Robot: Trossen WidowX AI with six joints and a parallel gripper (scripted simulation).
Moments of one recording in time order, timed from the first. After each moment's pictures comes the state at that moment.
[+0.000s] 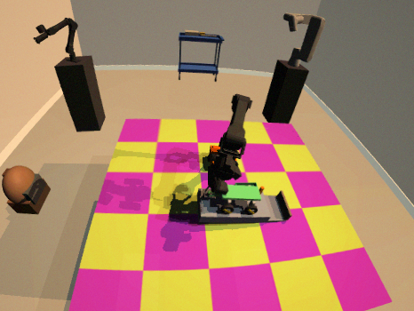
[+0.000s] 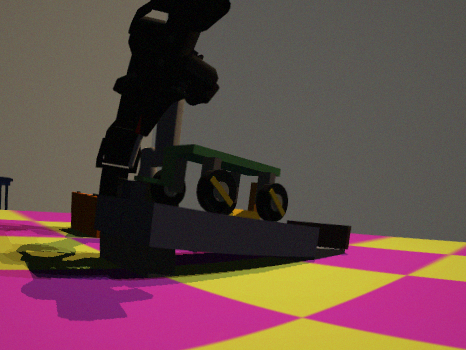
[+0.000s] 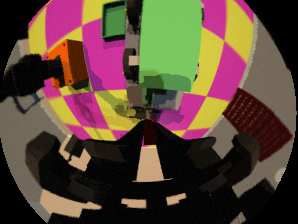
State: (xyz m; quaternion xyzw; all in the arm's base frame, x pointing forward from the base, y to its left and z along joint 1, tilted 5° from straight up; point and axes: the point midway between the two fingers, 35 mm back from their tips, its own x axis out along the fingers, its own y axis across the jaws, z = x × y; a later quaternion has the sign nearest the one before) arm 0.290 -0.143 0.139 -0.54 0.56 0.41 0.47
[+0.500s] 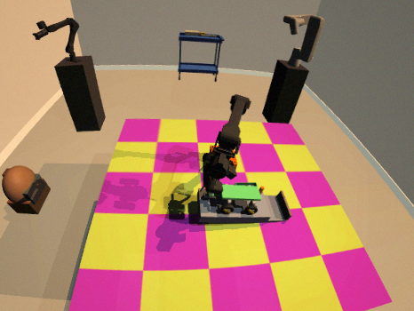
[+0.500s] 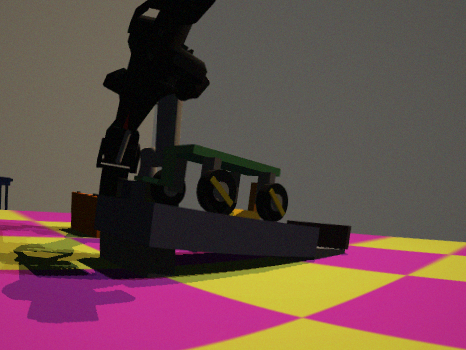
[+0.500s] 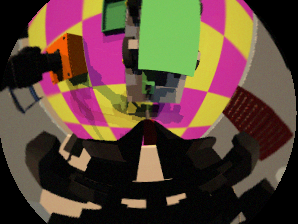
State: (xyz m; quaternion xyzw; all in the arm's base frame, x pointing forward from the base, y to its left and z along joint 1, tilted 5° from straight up) arm 0.289 -0.164 0.142 -0.54 0.56 0.41 0.47
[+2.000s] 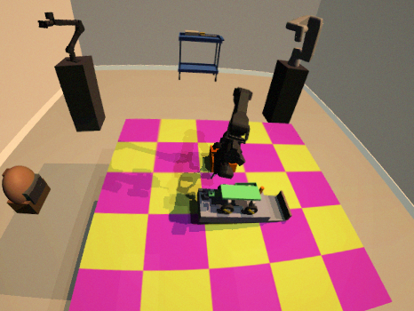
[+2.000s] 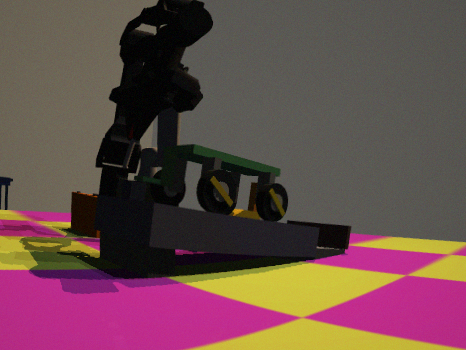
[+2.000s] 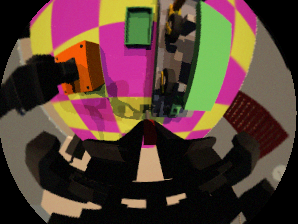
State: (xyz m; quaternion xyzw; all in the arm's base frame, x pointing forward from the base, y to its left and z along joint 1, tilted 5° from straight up) arm 0.220 -0.107 0.138 -0.55 0.56 0.41 0.47
